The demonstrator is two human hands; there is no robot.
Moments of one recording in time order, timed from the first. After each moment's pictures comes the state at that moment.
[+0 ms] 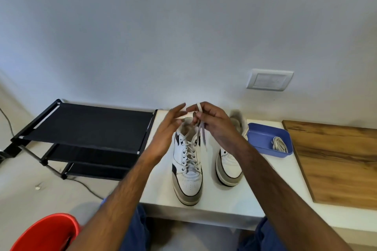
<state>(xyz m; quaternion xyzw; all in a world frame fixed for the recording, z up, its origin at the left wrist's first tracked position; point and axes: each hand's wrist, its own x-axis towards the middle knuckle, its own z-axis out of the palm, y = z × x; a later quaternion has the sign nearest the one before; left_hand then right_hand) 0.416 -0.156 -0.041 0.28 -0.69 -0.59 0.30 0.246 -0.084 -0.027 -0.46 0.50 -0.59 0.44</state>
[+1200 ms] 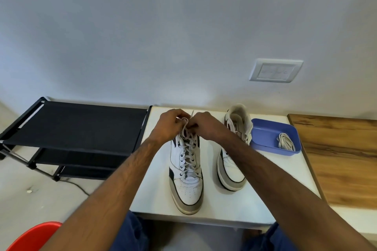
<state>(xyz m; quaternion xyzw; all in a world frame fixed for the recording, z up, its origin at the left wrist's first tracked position) 0.356 -0.241 -0.109 0.36 -0.84 -0.38 0.17 0.214 -0.157 -0.087 -0.62 0.75 -0.09 0.22</state>
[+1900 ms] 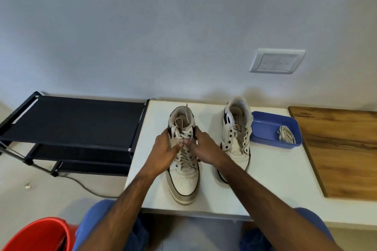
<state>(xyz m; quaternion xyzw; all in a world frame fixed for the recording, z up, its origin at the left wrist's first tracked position) 0.403 -0.178 -0.153 0.38 -0.75 -0.51 0.20 0.247 -0.109 -0.162 -0.43 0.76 -0.31 0.39</state>
